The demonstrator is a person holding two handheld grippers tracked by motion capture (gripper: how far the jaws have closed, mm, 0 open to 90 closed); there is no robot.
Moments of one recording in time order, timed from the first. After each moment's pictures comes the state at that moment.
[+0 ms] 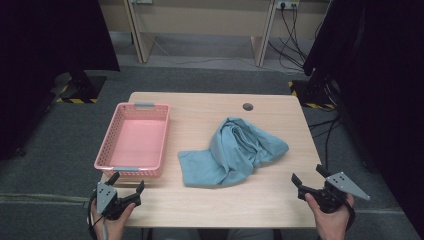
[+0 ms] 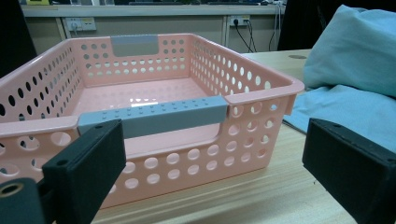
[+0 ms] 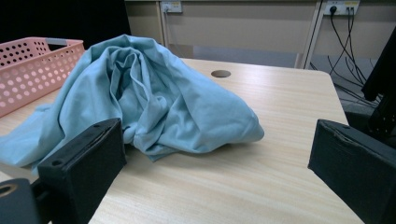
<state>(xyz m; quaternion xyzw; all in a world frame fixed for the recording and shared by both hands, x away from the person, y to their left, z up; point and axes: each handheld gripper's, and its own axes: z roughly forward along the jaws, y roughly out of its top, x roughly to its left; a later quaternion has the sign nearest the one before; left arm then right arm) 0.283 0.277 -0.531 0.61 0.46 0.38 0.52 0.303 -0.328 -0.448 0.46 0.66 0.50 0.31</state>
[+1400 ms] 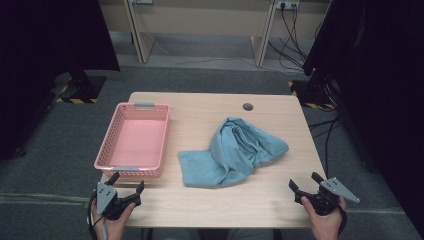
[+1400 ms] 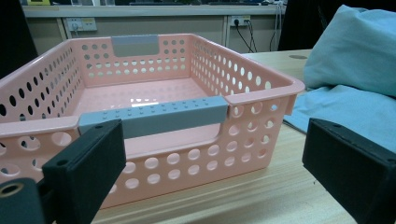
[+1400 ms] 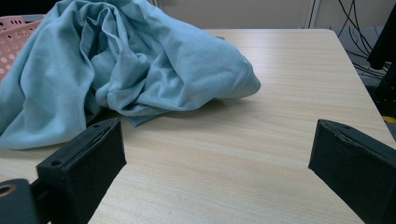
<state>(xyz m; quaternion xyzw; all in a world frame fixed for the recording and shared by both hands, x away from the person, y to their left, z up) 0.283 0.277 -0.531 0.61 0.46 0.38 0.52 0.312 -0.339 -0.500 0.50 0.66 0.49 0.29</state>
